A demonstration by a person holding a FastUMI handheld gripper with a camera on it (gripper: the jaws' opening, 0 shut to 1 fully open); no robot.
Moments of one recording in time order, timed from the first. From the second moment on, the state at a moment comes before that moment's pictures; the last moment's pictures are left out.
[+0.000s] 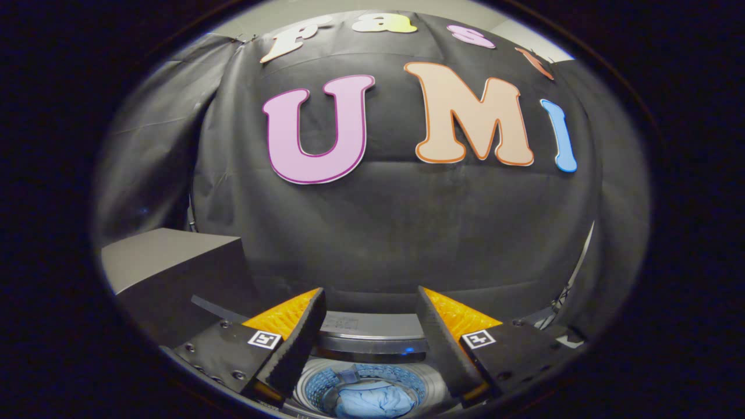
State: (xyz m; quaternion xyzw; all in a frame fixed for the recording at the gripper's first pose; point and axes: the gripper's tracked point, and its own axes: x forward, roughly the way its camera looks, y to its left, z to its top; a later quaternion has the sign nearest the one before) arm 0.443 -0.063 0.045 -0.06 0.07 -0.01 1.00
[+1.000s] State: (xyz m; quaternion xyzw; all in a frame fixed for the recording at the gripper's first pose) arm 0.397 -0.056 0.071 -0.08 0.03 0.04 1.00
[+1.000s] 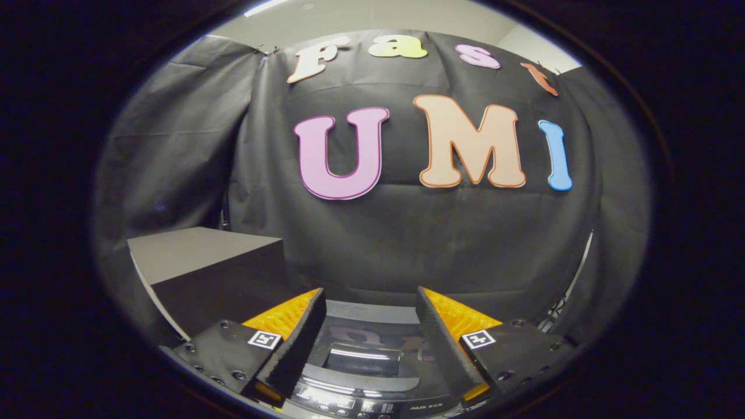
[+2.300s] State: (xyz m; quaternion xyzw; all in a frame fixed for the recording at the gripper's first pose) arm 0.290 -0.044 0.102 -0.02 -0.01 0.10 0.99
